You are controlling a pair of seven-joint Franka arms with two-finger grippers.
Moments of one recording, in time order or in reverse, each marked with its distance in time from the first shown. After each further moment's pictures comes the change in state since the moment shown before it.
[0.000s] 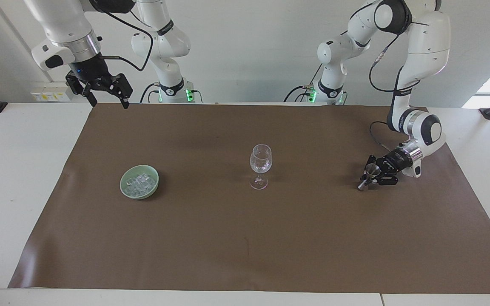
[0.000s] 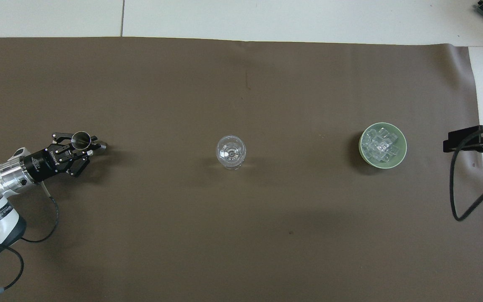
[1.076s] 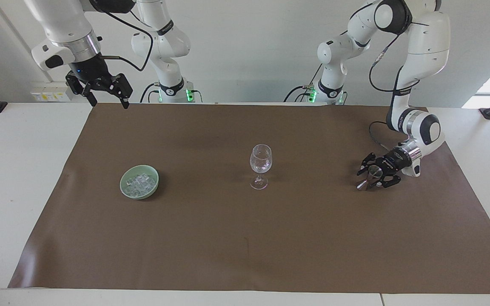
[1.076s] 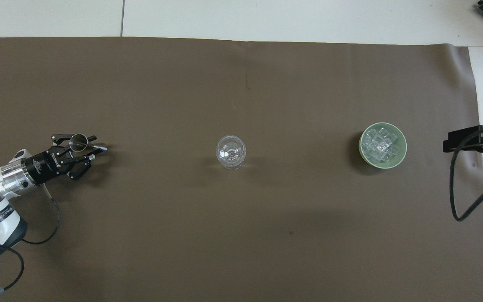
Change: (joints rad) left arm 0.000 -0.001 0.004 -0.013 -0.001 0.004 0.030; right arm 0.000 0.000 0.000 0.000 0.000 0.000 0.000
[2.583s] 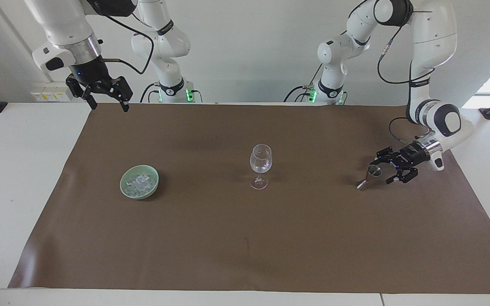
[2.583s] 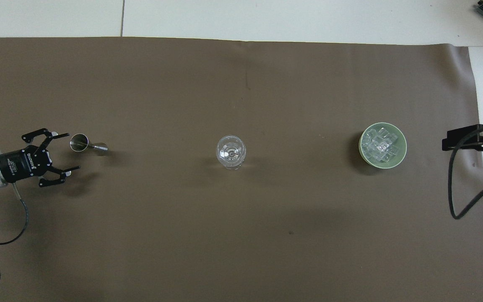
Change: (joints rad) left arm 0.004 -0.077 0.053 0.083 0.321 0.054 0.079; right arm 0.000 -0.018 0.000 -0.075 0.000 0.112 0.000
